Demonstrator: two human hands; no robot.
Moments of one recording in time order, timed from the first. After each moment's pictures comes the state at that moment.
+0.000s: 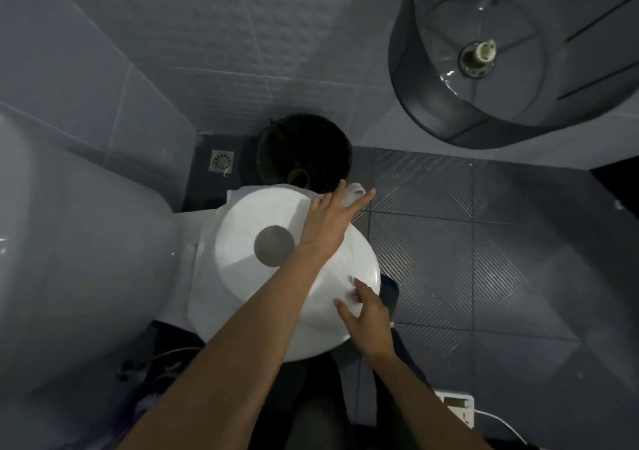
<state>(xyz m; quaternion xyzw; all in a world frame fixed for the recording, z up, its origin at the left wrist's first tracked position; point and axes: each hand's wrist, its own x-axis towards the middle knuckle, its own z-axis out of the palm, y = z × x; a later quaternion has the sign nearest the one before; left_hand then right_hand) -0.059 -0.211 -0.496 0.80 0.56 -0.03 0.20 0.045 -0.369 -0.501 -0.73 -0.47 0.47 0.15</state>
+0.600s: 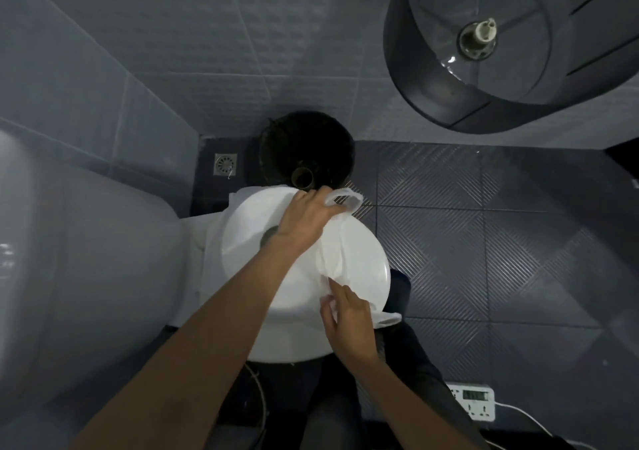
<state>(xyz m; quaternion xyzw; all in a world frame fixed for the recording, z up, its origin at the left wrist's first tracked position) -0.104 -0.199 -0.500 0.86 0.49 -0.05 0.15 -0.004 -0.377 -0.505 -0.68 -0.61 0.35 0.18</state>
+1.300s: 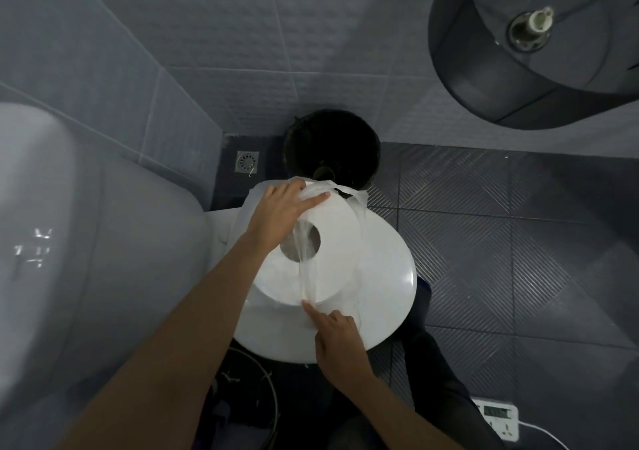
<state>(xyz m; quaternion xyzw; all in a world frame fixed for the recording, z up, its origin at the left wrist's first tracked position) -0.199 -0.203 -0.520 0.85 0.51 -0.16 0.03 -0.047 -0.408 -0.519 -0.58 -0.74 0.34 0.10</state>
